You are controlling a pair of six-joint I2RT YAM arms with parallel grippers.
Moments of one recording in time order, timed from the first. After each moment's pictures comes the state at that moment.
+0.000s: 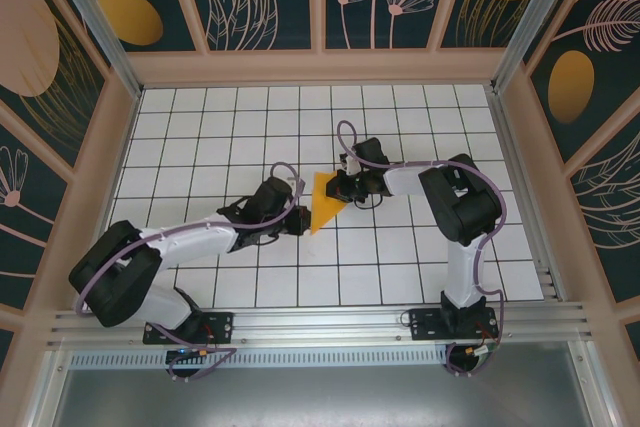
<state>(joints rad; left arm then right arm) -0.77 1.44 0.67 0.01 0.13 -0.65 0.51 1.97 1.03 -0.01 -0.60 0.67</state>
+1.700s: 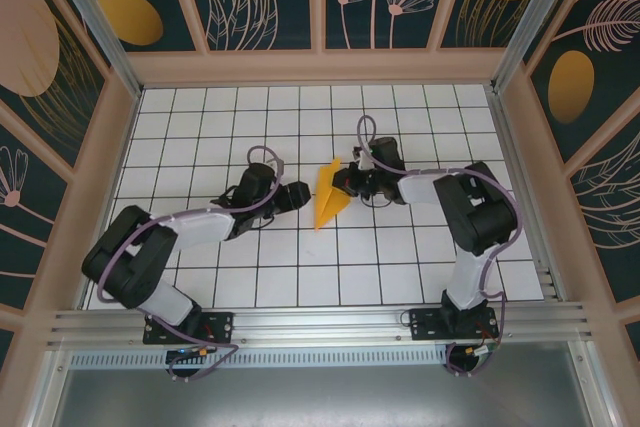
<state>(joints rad) -0.59 1.52 0.64 0.26 0.21 -0.81 0.45 1.84 0.88 0.27 -0.68 0.87</state>
